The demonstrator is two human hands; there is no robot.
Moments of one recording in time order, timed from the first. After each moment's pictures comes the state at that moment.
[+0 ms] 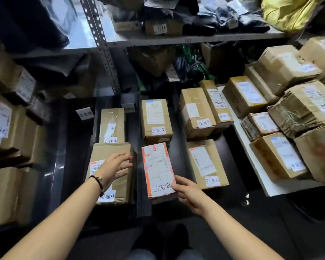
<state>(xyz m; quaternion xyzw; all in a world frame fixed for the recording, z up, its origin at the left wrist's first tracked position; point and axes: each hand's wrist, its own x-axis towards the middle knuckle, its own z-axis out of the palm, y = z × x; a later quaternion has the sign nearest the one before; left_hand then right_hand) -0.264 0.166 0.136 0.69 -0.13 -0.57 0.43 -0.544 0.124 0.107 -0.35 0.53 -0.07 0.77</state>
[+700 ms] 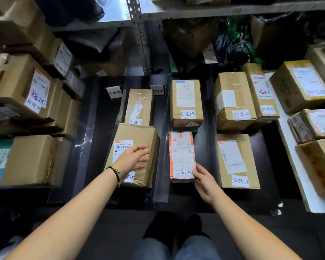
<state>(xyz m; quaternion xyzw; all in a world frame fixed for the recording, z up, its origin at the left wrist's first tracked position) -0.276 0.194 0.139 0.73 -0.14 -0.54 0.41 -0.525 0.103 0.029 -0.28 0.54 -0.12 0.79</state>
